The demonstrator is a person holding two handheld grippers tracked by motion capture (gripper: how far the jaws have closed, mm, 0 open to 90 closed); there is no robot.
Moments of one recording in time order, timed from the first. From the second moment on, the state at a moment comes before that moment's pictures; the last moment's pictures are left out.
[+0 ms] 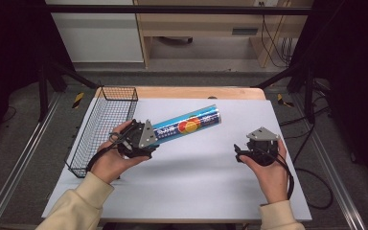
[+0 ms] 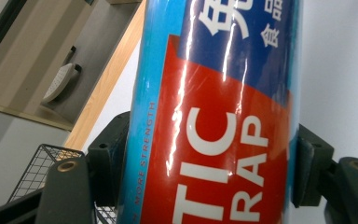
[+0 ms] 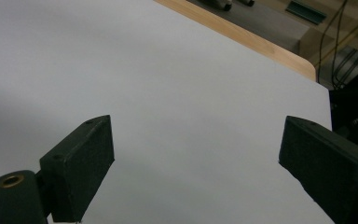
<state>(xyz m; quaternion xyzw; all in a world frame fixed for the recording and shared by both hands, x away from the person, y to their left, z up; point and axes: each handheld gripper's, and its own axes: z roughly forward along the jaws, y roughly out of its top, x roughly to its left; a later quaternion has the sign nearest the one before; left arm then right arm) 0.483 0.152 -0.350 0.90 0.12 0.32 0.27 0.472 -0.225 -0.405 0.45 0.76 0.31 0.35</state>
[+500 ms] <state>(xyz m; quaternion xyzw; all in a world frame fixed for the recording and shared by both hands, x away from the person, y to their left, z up) 0.477 0.168 -0.331 0.89 0.15 0.33 0.25 0.469 -0.239 -0.435 0.51 0.72 0.32 0.34</state>
